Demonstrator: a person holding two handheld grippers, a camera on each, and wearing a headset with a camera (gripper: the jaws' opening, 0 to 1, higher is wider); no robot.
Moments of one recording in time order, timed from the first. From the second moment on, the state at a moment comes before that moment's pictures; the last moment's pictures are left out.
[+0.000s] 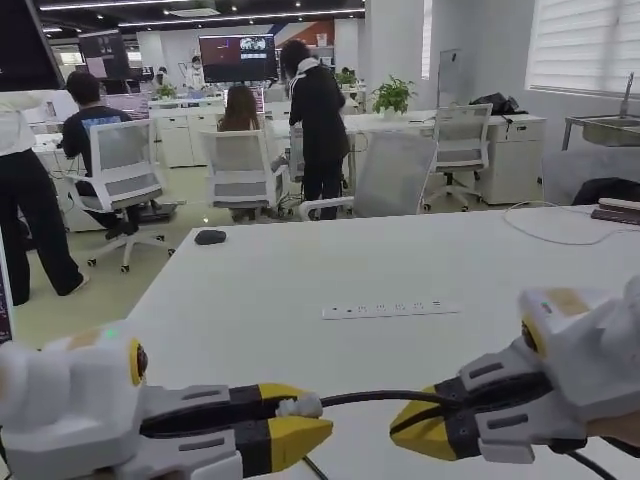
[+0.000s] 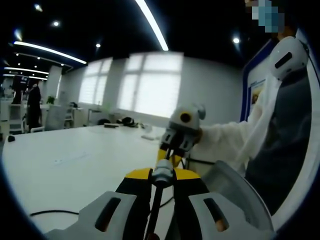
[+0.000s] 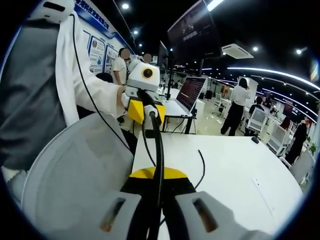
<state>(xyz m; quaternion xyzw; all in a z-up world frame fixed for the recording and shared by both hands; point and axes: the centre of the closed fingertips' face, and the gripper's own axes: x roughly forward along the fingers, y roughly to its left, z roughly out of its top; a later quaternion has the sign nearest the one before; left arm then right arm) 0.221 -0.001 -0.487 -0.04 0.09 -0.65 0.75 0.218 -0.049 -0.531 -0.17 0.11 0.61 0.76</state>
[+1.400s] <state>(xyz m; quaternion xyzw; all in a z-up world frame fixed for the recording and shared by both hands) 0.224 0.005 -0.482 -0.06 0.08 -0.64 0.76 0.223 -0.080 -0.556 -0.15 0.15 0.58 0.79</state>
